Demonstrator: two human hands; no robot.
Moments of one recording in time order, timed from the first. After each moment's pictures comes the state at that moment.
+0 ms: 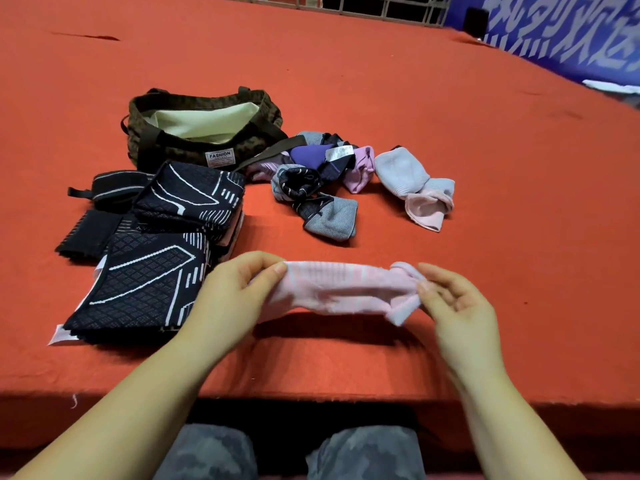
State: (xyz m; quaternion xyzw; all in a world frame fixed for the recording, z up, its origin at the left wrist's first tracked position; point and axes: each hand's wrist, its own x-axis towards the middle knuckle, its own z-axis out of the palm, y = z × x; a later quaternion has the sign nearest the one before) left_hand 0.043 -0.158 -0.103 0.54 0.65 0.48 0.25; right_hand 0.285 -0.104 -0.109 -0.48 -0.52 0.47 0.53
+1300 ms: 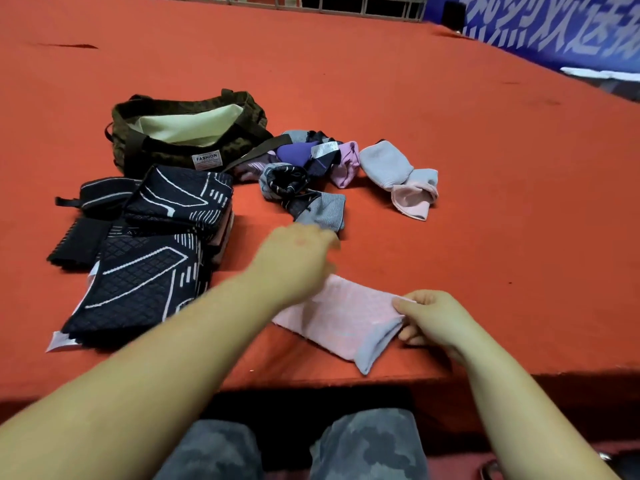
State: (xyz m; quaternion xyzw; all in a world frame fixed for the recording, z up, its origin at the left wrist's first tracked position) left_hand 0.086 -0.106 -0.072 0.76 0.65 0.06 0.01; right_hand 0.301 -0.092 -0.125 -0.63 -0.53 0.53 0.21
